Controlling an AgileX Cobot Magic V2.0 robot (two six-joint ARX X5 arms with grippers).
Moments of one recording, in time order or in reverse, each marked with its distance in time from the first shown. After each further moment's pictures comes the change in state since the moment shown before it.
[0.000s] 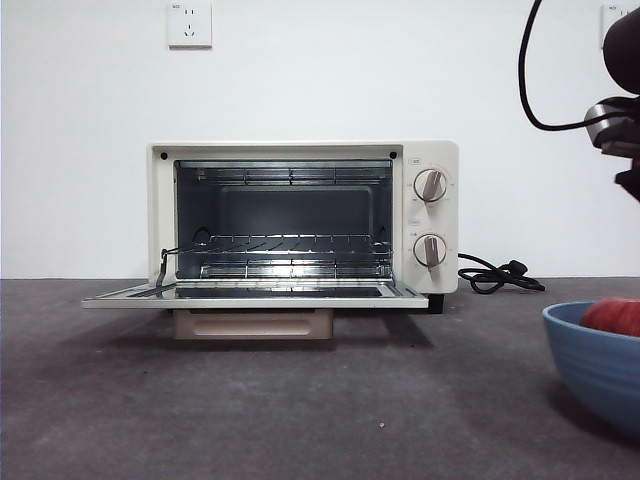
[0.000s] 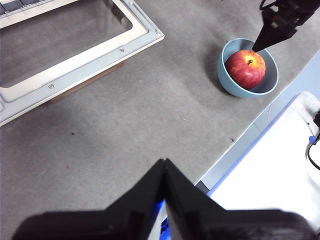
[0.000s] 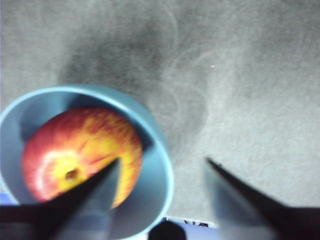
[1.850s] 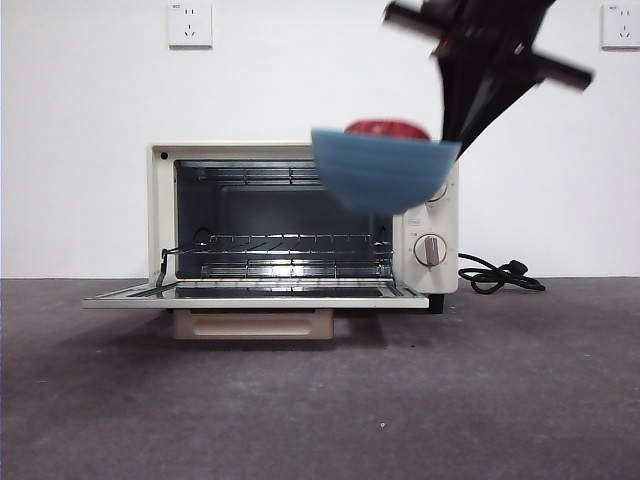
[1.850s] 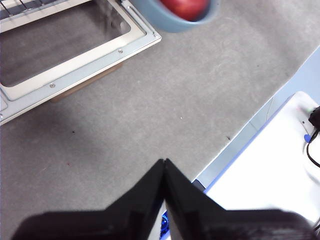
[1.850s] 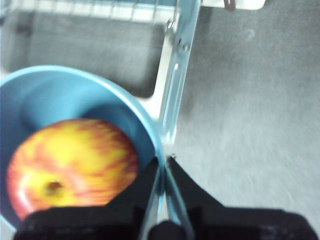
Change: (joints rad) left arm 0.000 -0.063 0.000 -0.032 0.000 0.000; right arm 0.288 0.209 0.540 0.115 0.023 0.278
